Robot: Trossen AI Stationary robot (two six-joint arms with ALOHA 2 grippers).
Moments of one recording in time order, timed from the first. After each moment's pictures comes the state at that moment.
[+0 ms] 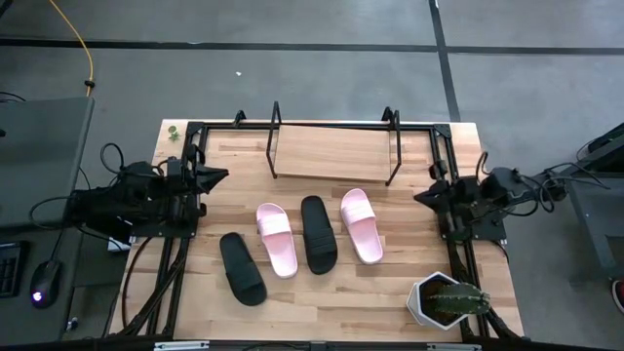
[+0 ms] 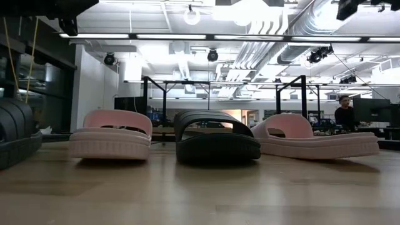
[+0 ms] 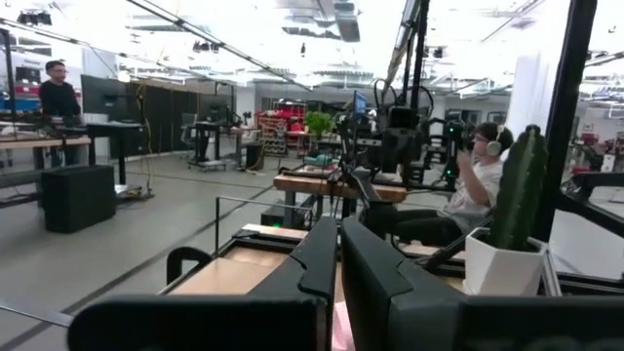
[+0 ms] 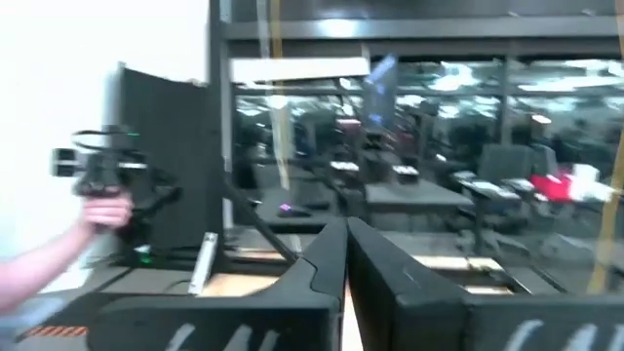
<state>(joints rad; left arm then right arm) 0.17 0.10 0.32 -0.04 -0.14 -0.03 0.27 0.16 0.35 0.07 0.10 -0.08</state>
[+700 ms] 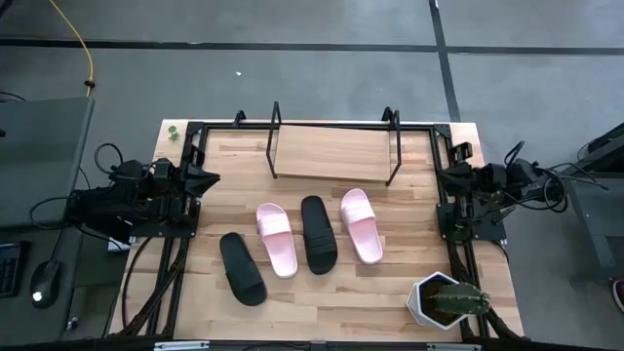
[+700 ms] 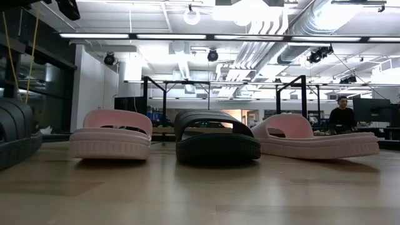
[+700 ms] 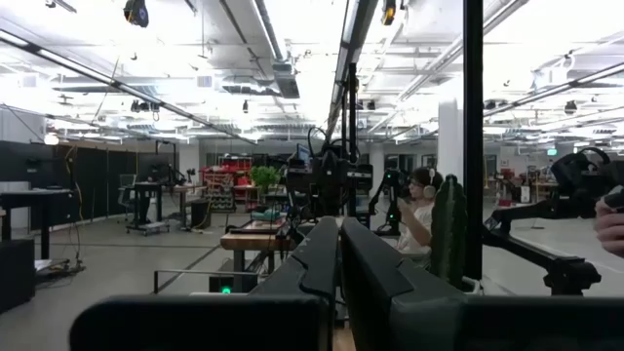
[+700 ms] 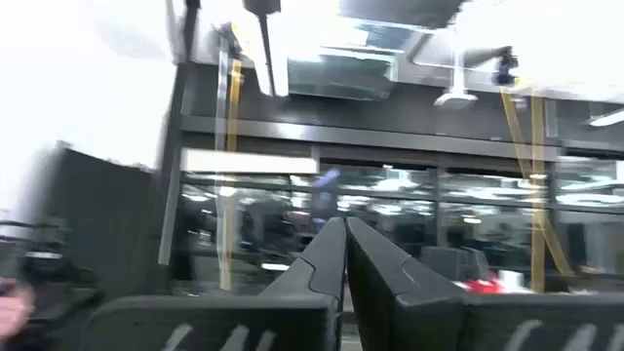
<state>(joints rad) 0.17 0.10 0.32 0.12 0.03 -0.01 0.27 0.16 0.39 0.32 0.26 -0.24</state>
